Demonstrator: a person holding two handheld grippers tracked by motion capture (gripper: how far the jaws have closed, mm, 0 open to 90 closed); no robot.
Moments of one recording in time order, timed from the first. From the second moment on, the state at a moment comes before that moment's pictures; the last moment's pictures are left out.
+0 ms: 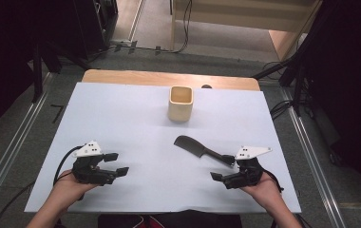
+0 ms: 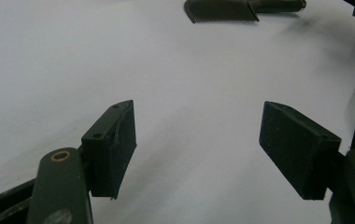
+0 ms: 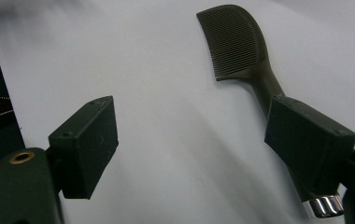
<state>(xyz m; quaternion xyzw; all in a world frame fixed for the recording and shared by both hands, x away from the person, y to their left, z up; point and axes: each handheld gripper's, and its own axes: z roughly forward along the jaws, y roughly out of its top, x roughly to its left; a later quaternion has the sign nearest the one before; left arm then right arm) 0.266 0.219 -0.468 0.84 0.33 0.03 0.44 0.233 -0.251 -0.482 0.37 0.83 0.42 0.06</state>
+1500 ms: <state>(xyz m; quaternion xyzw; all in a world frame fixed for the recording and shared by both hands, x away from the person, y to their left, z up) 0.267 0.217 -0.468 0.84 0.33 0.03 0.43 0.234 -0.248 -0.483 0.35 0.83 0.43 0.05</state>
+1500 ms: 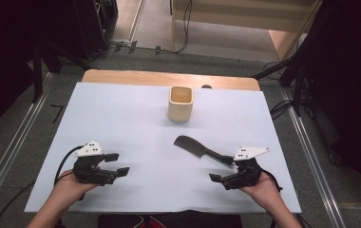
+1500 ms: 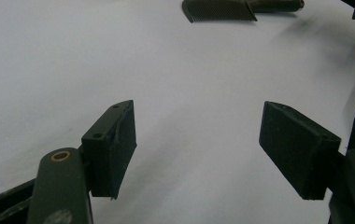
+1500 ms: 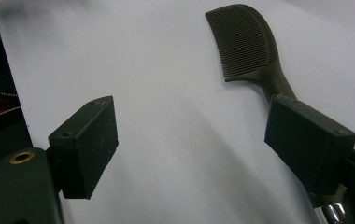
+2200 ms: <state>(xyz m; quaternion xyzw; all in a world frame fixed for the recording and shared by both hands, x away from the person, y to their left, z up) 0.267 0.218 -0.467 0.83 0.34 0.03 0.44 0.253 -0.253 -0.455 0.33 0.83 0.44 0.07</state>
